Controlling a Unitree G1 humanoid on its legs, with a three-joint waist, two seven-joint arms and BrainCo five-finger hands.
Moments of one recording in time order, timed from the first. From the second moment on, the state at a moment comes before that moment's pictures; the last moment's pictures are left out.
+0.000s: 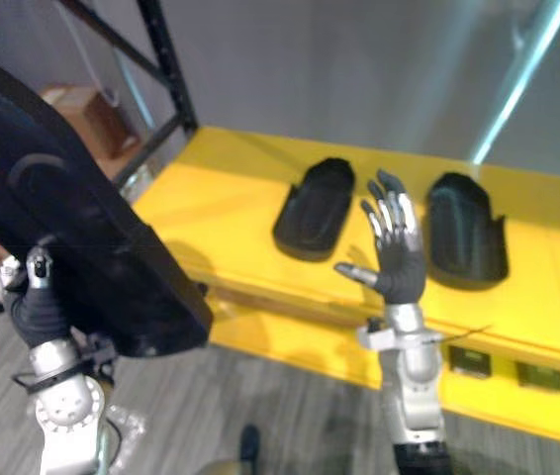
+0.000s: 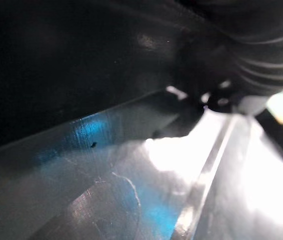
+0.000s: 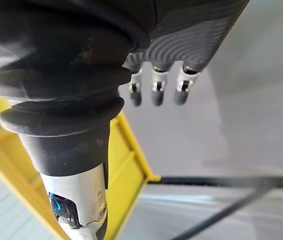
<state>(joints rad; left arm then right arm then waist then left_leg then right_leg) 0.19 0.03 0.22 -0.42 0.15 -0.37 0.30 0.00 -0.10 0.04 -0.18 0.30 -0.49 0.10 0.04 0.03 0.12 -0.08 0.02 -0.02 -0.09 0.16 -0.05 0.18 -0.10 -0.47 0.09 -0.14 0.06</state>
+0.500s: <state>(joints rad) 0.17 0.26 0.46 -0.26 0.36 -0.19 0.34 0.13 -0.11 -0.19 -0.23 0.18 -0.47 -0.05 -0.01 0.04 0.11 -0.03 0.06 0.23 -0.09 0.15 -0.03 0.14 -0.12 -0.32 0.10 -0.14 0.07</state>
